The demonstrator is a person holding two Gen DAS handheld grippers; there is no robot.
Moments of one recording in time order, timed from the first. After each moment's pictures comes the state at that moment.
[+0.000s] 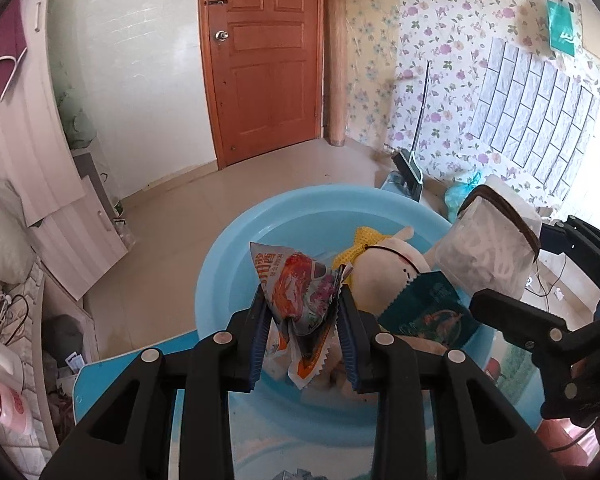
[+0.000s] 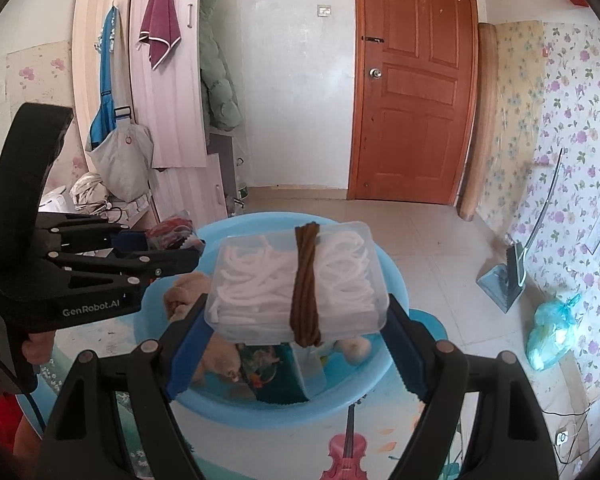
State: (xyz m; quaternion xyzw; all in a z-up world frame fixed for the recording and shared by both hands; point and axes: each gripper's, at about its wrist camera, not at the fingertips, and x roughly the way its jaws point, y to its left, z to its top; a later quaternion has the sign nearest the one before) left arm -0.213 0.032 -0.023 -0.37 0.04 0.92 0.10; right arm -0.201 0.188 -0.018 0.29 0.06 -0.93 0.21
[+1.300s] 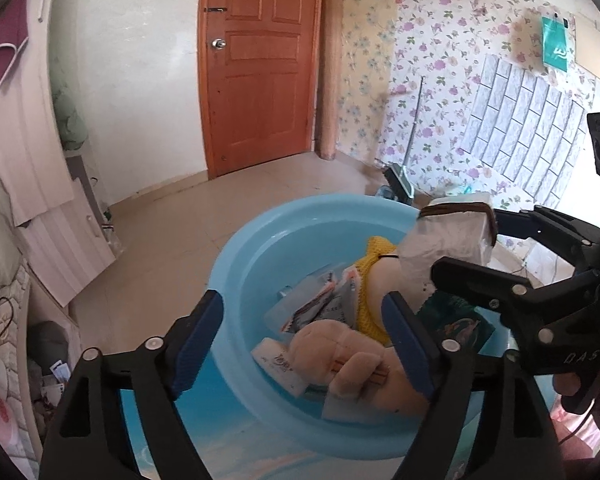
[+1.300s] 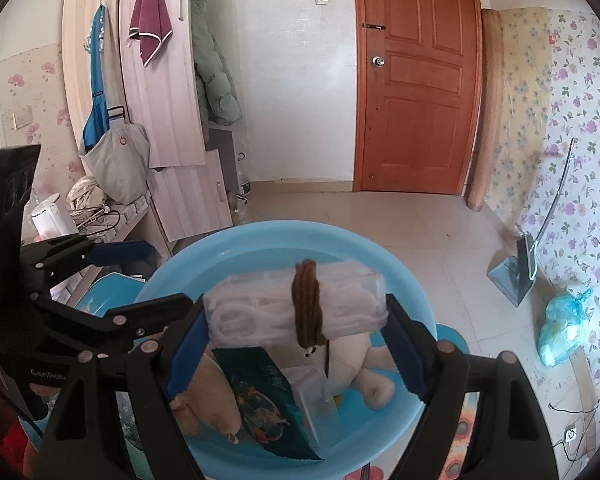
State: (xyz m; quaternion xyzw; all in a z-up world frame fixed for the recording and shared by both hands) left arm -0.219 0.003 -0.030 -0.34 0.02 0.93 0.12; right arm -0.235 0.160 -0.020 0.31 0.05 -0.92 0.21
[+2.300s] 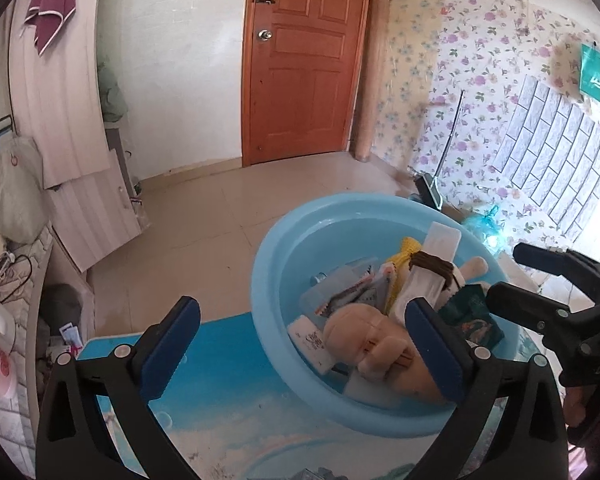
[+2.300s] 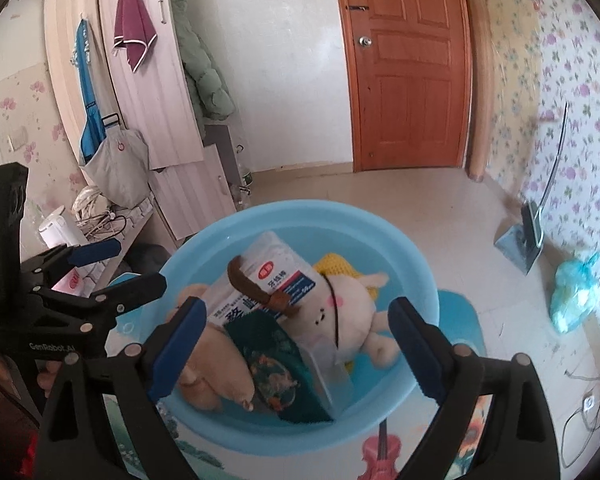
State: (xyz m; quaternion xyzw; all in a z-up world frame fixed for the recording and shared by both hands) left arm -0.206 -0.019 -0.027 -0.36 -0.03 0.93 0.07; right arm -0.223 0.177 -0.023 0.35 0.00 -0.91 0.21
